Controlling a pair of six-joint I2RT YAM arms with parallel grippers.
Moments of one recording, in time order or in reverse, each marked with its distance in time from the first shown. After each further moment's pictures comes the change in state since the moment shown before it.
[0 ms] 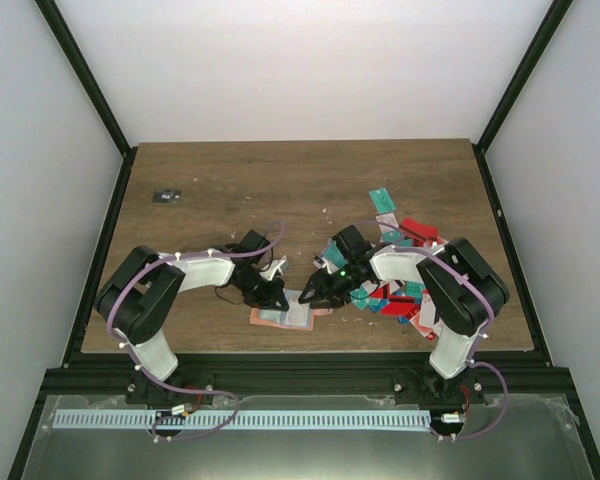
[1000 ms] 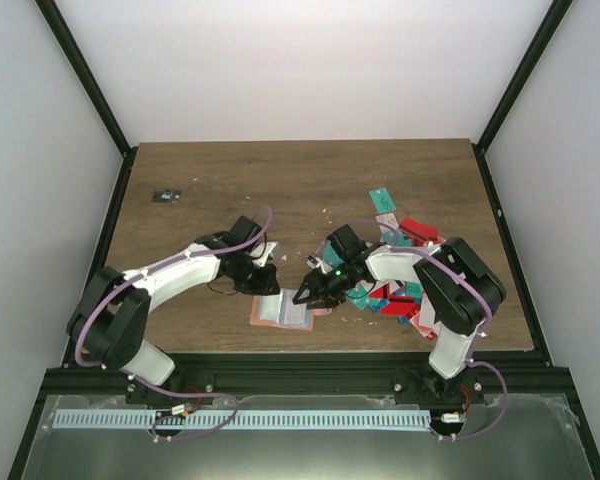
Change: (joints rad) left arm 0.006 -0.172 0.082 -0.185 -0.177 -0.012; right arm 0.032 0.012 0.024 0.021 -0.038 0.003
